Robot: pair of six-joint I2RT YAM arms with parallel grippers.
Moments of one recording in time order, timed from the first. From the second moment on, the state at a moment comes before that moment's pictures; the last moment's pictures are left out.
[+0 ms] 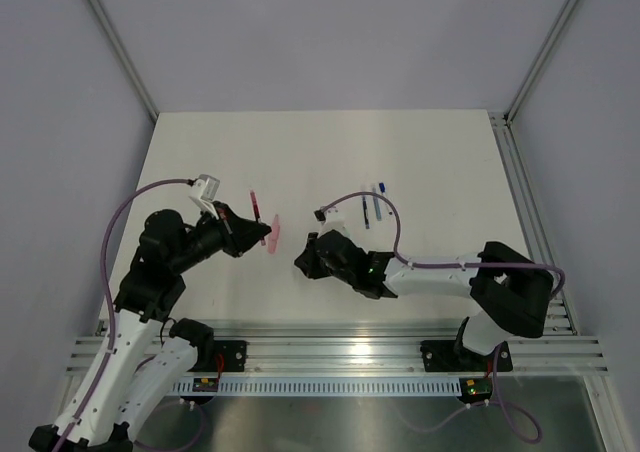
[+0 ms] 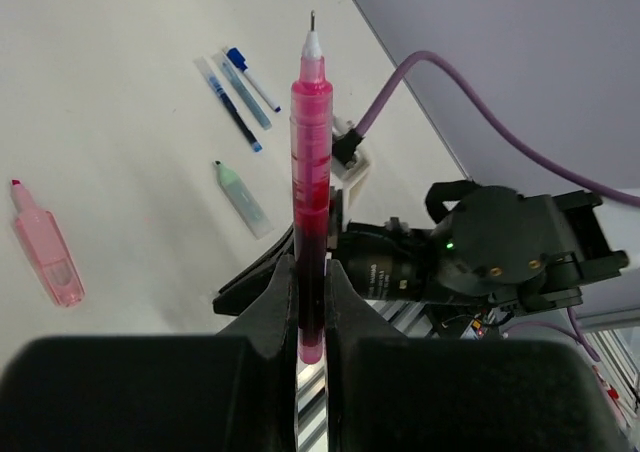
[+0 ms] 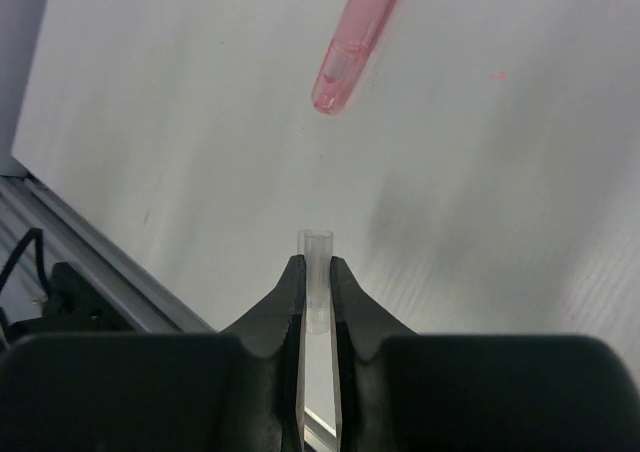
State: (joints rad) left arm -0.33 0.58 0.74 -0.37 0.49 -0.52; right arm 1.11 1.61 0.83 0.20 0.24 0.80
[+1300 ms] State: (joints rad) left arm -0.64 0.81 0.78 -0.11 0.57 -0.44; right arm 1.12 0.90 0.82 0.30 0.45 0.50
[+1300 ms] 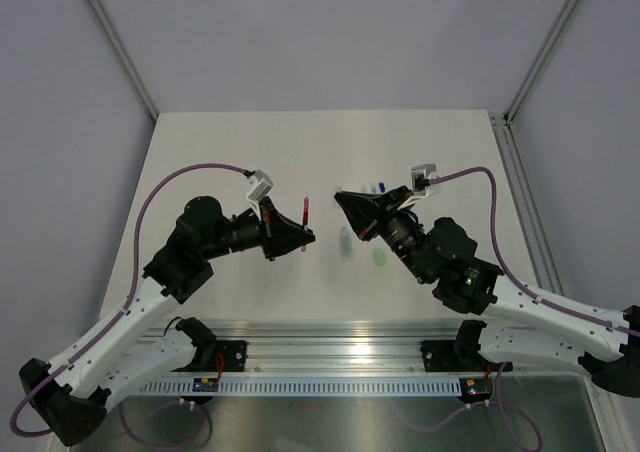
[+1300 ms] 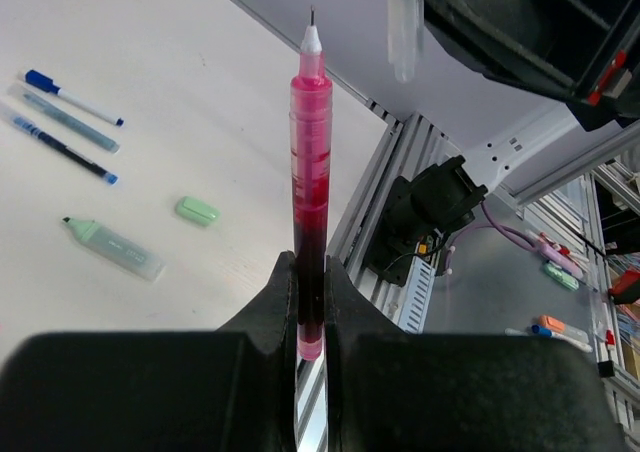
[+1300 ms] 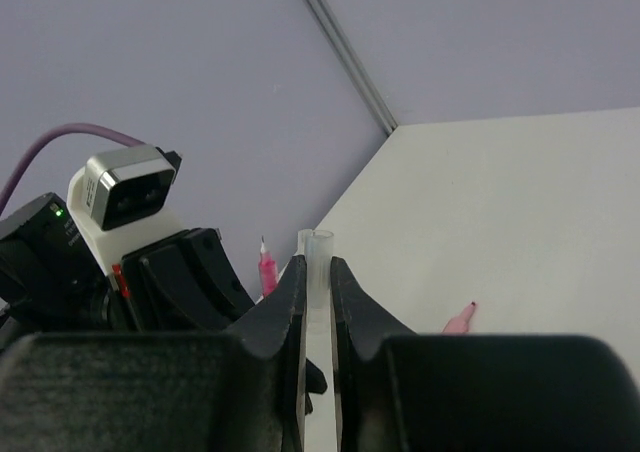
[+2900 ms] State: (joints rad) left arm -0.66 0.78 0.76 -0.06 0.62 -0.45; right arm 1.12 1.11 0.90 0.50 0.35 0.46
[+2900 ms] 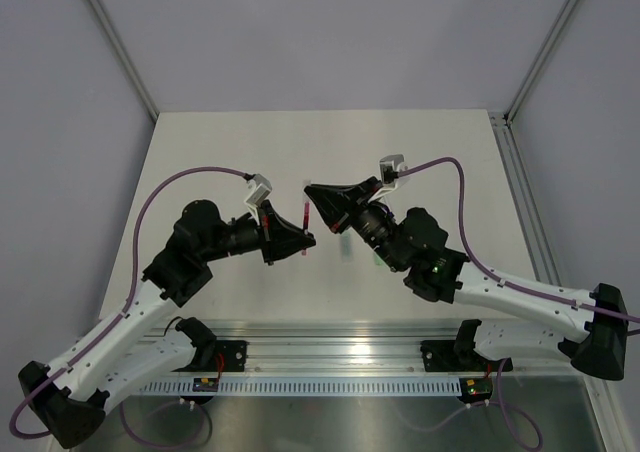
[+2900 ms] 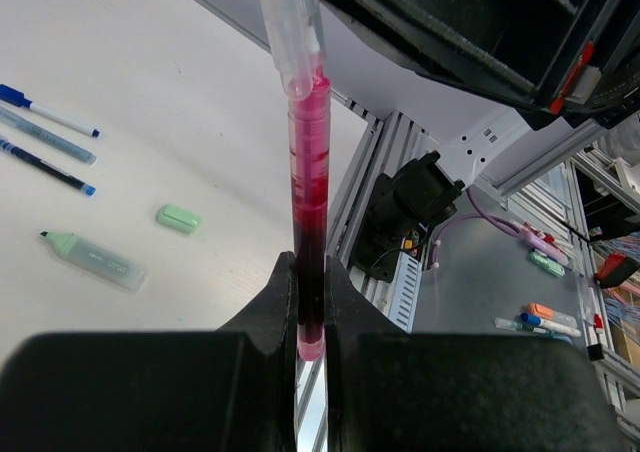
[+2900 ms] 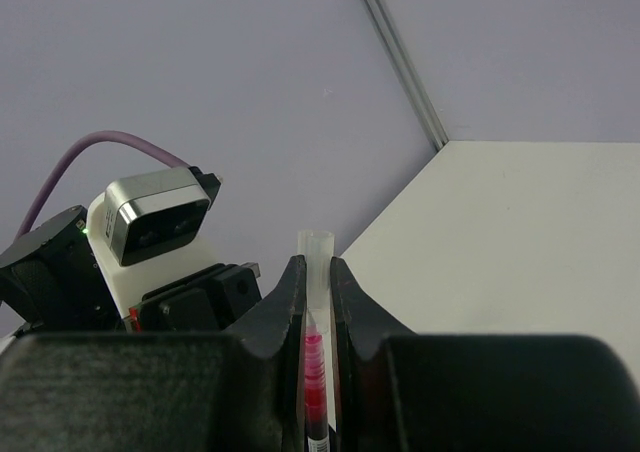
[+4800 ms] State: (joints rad) left arm -0.68 0.76 0.79 -0.12 0.67 -0.49; right arm 1.20 1.03 0.91 0.37 0.36 0.38
